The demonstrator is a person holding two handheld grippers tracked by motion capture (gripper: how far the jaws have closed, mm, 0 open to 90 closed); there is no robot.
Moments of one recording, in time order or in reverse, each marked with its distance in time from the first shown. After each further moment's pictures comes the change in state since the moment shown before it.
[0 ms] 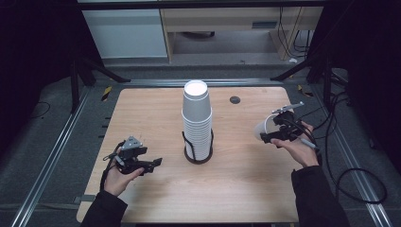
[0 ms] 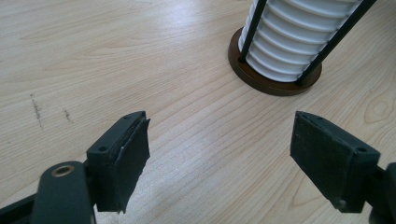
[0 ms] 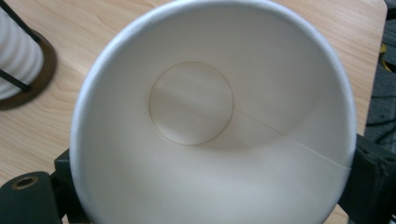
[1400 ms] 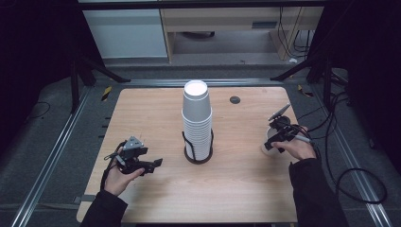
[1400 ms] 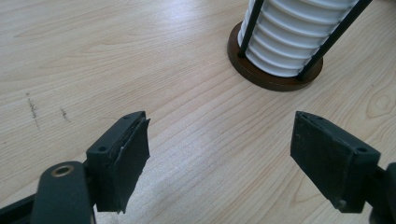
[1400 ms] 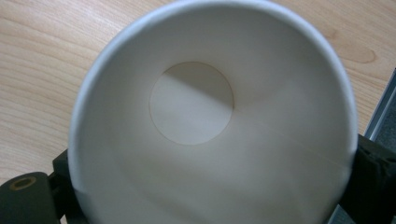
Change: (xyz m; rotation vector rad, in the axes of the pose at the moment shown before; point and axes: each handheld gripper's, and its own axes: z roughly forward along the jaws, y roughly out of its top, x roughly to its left) left arm 0.000 0.000 0.003 0.019 -0.004 0.014; right arm -0.018 -0.007 0.050 0.371 -0.031 -0.026
